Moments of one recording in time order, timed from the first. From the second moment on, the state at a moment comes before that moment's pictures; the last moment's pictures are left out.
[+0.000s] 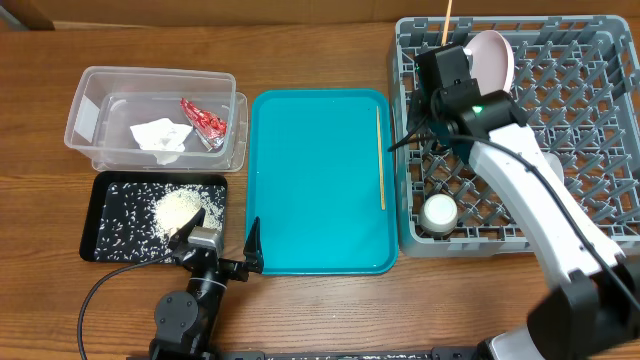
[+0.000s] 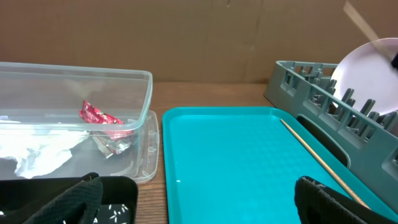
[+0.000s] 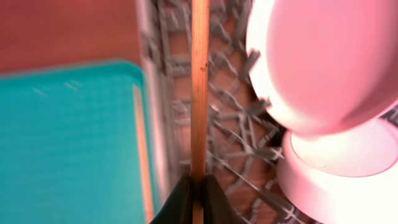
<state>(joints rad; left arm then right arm) -0.20 0.02 0.01 -0.08 0.02 -0.13 0.33 1.70 1.50 -0.86 0.26 0.41</state>
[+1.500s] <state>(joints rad) -0.20 0.02 0.01 -0.08 0.02 -0.13 0.32 1.84 1.48 -0.64 0.14 0.35</state>
